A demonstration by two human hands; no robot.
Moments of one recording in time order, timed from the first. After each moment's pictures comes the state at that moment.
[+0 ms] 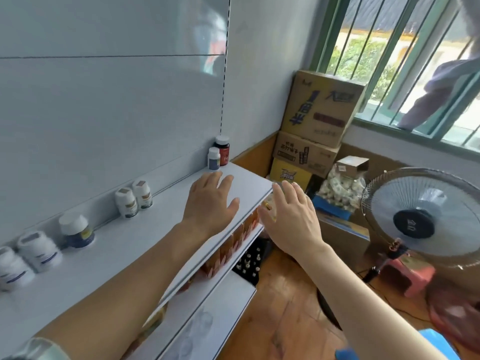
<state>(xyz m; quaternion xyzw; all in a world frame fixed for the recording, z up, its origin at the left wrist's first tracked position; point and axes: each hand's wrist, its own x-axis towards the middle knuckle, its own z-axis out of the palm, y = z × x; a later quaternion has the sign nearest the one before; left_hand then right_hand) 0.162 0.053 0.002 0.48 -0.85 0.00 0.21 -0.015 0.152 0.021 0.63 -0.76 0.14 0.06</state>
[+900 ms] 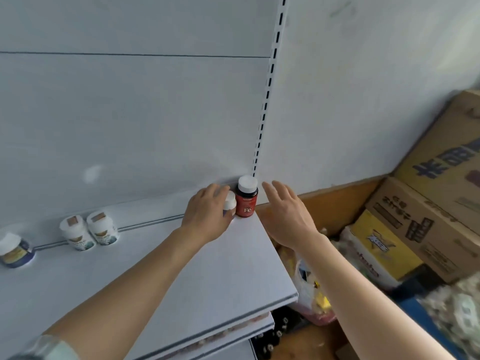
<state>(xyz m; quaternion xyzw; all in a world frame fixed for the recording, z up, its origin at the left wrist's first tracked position) 0.053 -0.213 -0.045 0.71 -0.68 -0.03 0.17 -0.150 -0.255 -0.017 0.86 -0.49 0.12 -0.05</state>
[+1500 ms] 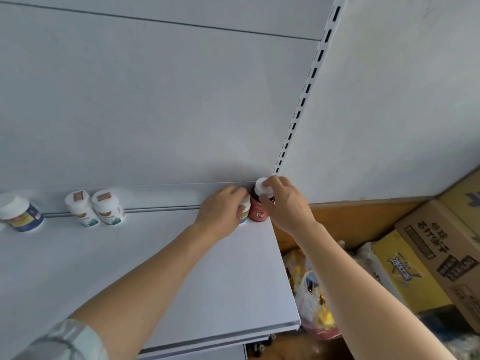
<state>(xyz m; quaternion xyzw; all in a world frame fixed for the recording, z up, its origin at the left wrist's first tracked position) 0.050 -0.243 -0.070 0.73 -0.64 -0.06 0.23 -0.112 -0.334 -0.046 0.89 -0.41 0.17 -0.13</state>
